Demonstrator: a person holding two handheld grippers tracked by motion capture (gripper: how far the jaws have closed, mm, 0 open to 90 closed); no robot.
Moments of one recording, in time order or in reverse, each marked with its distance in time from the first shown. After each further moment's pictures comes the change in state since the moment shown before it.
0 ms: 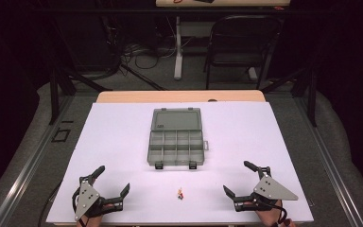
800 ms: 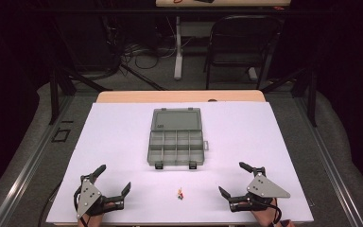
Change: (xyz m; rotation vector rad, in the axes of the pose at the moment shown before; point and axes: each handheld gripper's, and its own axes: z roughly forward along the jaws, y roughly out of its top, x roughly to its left) left arm 0.000 0.000 0.005 0.007 -0.004 0.002; right arm 0.008 0.003 0.010 0.066 0.007 0.006
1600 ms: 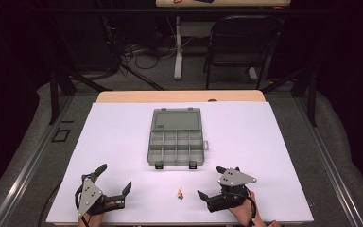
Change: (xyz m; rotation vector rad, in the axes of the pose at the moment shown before) left arm 0.000 0.000 0.002 0.005 0.001 0.005; right arm 0.031 0.014 0.051 0.233 0.124 0.099
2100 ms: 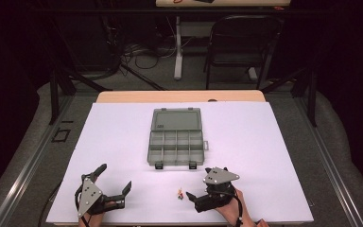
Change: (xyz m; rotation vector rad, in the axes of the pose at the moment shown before) left arm 0.000 0.000 0.001 -0.004 0.004 0.003; right arm 0.020 0.013 0.025 0.071 0.019 0.004
